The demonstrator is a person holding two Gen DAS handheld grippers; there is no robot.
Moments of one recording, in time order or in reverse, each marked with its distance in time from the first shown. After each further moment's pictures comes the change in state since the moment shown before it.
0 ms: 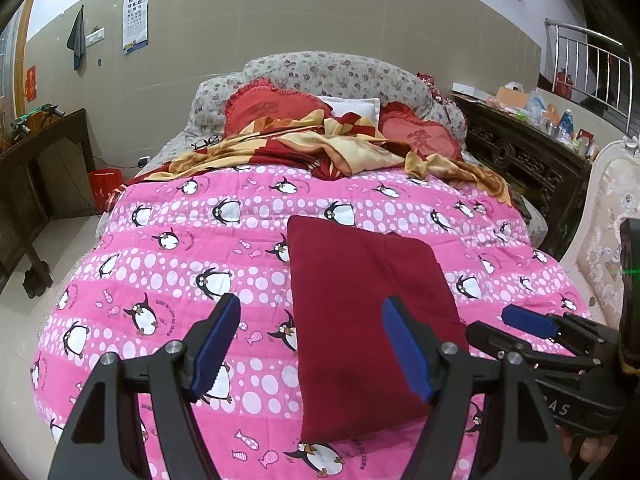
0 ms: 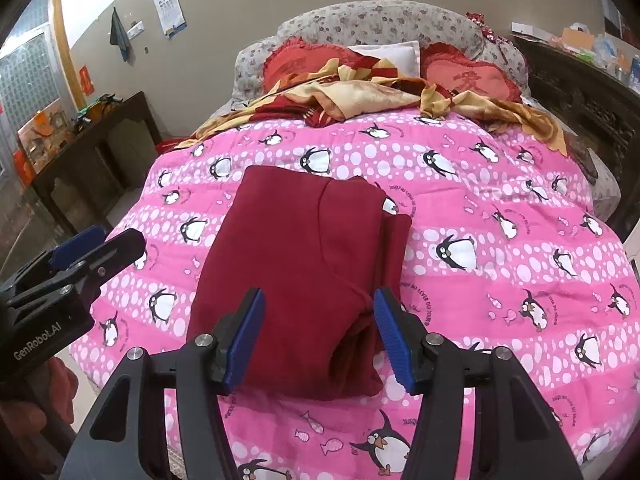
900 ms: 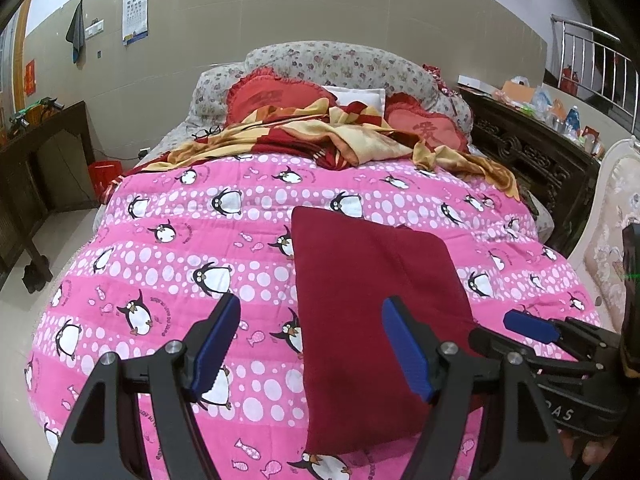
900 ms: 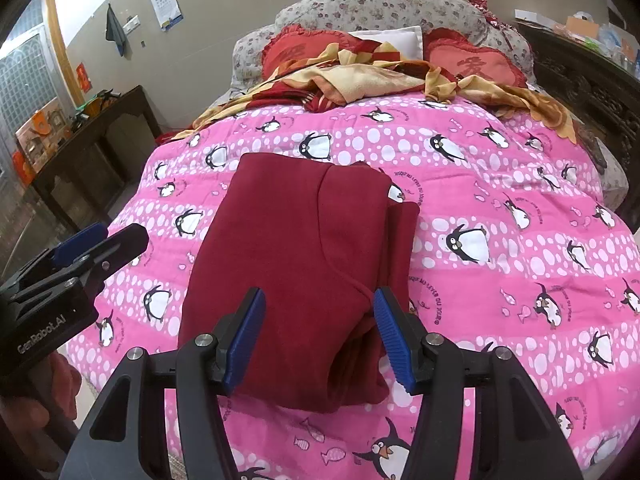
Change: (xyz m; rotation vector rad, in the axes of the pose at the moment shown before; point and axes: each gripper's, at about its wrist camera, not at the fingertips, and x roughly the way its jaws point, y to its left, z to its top) left arm 0.022 0.006 -0.002 -0.008 0.025 0.003; right arm 0.021 -0.003 0.000 0.020 0.039 0.012
